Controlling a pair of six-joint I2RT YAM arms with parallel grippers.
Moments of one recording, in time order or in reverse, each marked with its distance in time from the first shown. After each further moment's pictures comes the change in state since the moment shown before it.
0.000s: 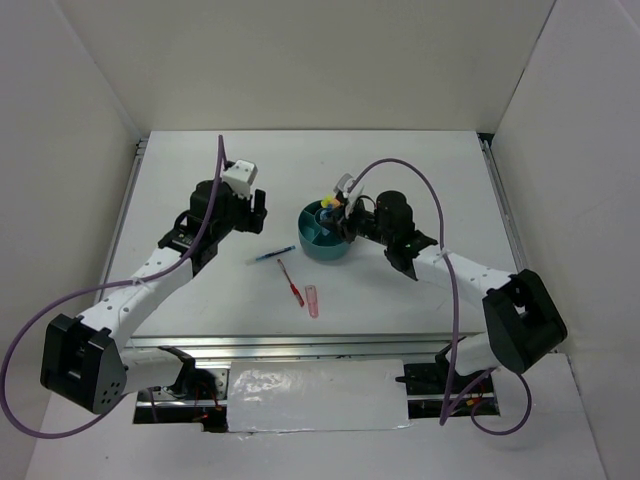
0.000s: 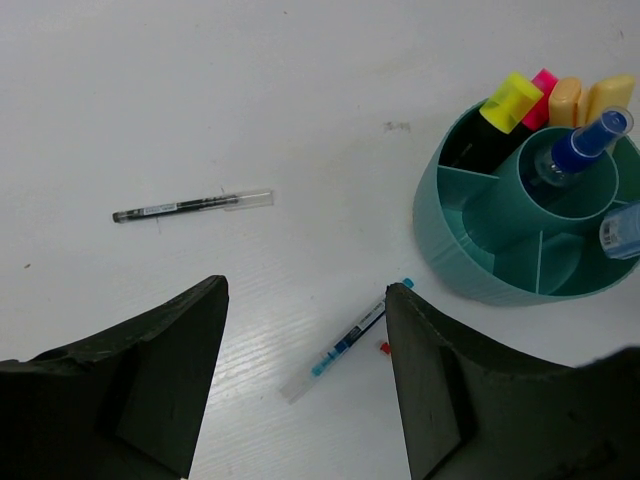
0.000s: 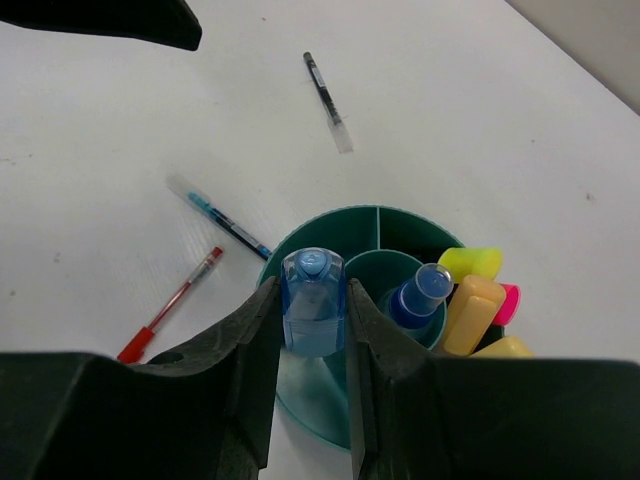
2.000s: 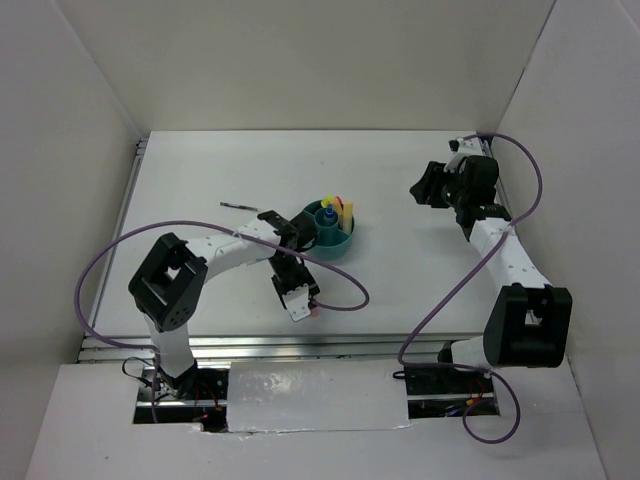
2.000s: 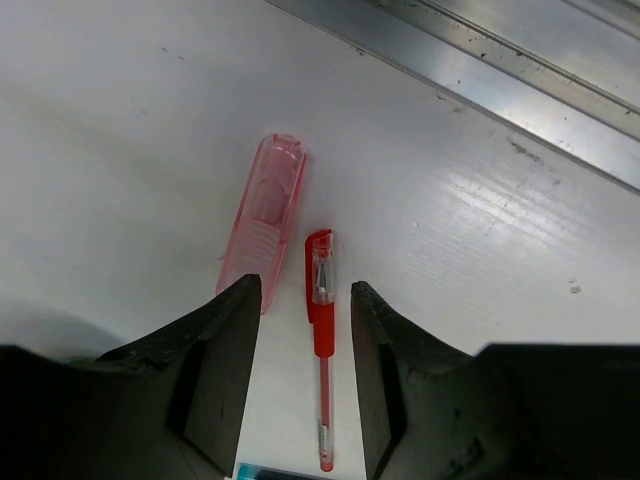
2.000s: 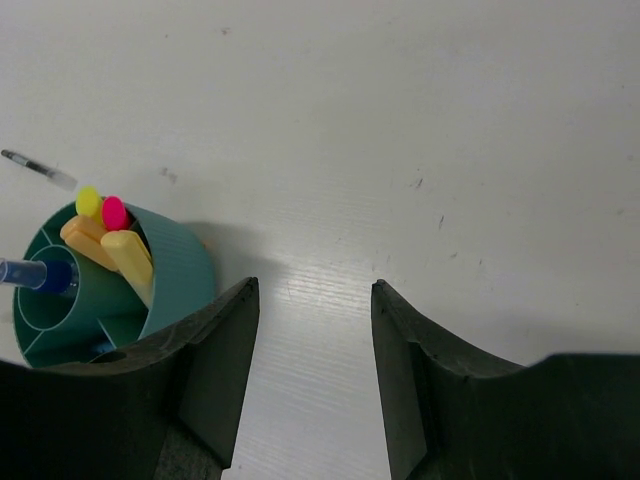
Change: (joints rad) left arm -0.343 0.590 0.379 -0.993 0.554 2.005; right arm -0.607 -0.022 0.224 -0.516 0.058 0.350
